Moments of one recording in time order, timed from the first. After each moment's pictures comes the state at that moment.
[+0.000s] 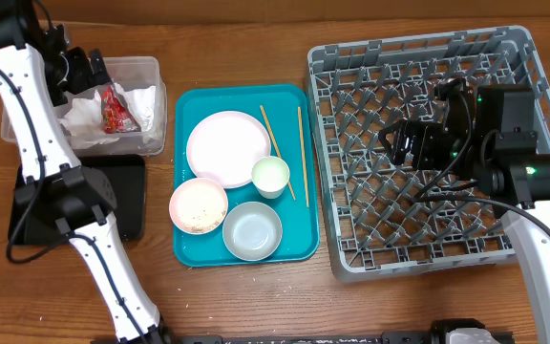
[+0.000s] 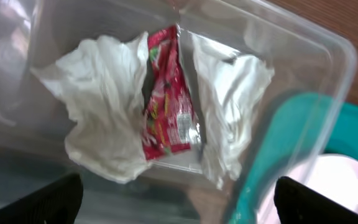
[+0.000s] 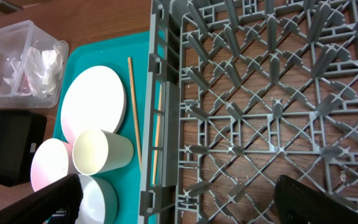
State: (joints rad) left arm 0.35 2.55 2.91 -1.69 0.16 -0.05; right arm 0.04 1.27 1.22 -0.85 -0.40 0.17
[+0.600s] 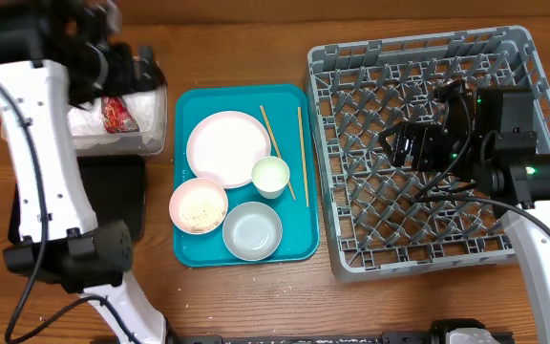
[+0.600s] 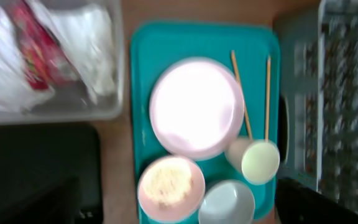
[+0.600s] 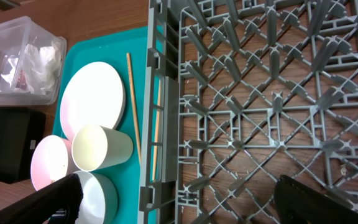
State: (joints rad) left arm 0.14 1.99 2.39 -1.69 0.30 0.01; right arm 0.04 1.27 1.22 -0.87 -0.40 0.17
